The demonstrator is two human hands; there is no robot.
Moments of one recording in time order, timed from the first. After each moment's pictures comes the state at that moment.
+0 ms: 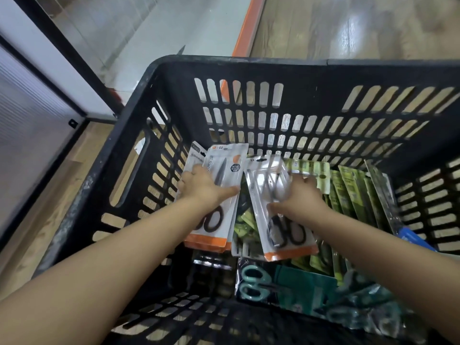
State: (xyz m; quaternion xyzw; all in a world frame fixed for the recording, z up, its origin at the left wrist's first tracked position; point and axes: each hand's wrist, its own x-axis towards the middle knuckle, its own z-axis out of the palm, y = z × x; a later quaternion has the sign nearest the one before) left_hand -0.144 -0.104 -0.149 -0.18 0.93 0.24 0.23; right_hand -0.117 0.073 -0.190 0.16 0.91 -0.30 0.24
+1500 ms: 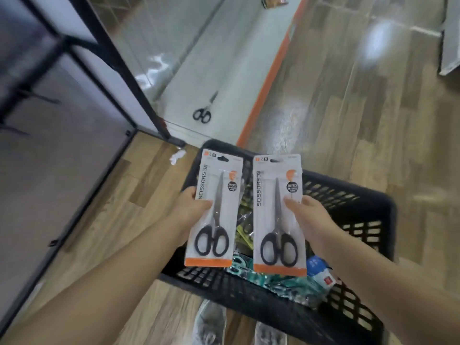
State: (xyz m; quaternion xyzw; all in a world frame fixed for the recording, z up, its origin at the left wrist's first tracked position) left_hand -0.120 -0.134 0.088 -0.34 0.71 0.57 0.24; right_hand -0.123 0.077 0.087 0.34 0.72 -0.56 0.25
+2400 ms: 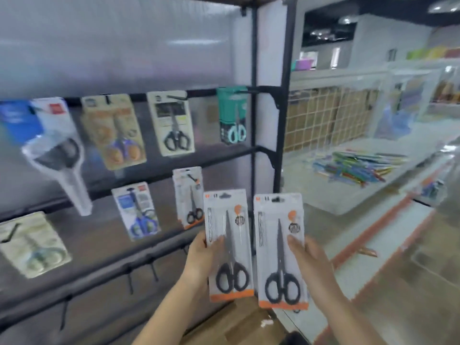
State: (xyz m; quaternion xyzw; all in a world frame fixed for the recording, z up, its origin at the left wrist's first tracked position) left_hand 0.041 -0.235 0.700 -0.33 0.63 0.66 -0.25; right_hand -0.065 -0.064 0.699 -0.20 0.73 -0.63 0.14
